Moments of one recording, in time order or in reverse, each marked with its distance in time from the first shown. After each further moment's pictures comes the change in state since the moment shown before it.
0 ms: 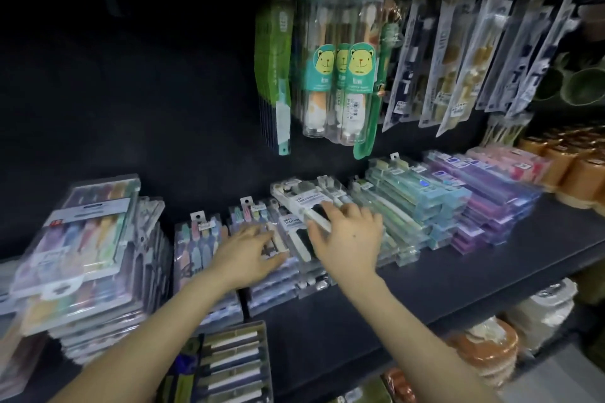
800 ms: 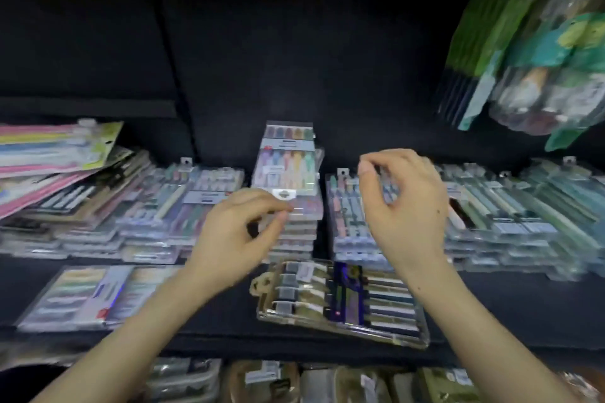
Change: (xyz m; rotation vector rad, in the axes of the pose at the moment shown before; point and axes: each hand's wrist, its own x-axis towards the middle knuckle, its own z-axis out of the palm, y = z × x) left_hand -0.230 -0.102 -0.052 -0.430 0.760 0.014; right_hand -0.047 -0.170 -0.070 0.756 0.115 -0.271
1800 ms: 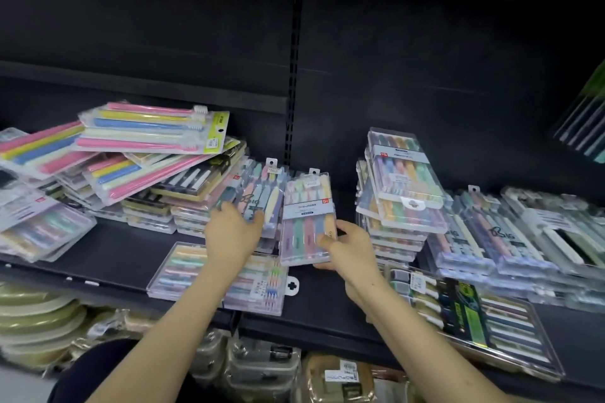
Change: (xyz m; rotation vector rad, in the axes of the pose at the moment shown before) left_hand -0.052 -0.154 -0.064 0.293 0.144 -0.933; right_hand -0.082 -0.077 0.178 0.555 -0.624 0.894
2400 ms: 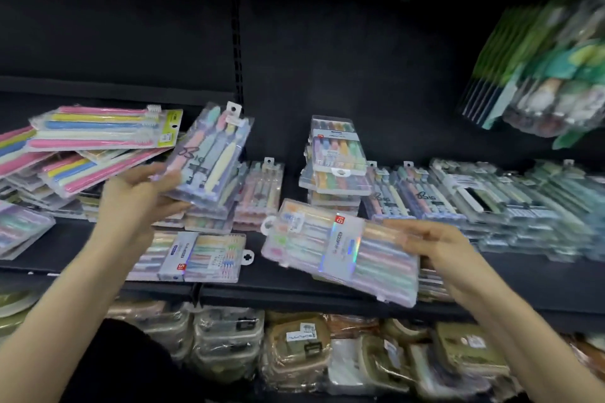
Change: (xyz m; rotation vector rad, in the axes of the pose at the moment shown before) left_hand -0.051 0.015 -0.103 -1.059 -0.115 -0.091; right_hand -0.098 -0.011 -0.186 -0.065 0.003 -0.063
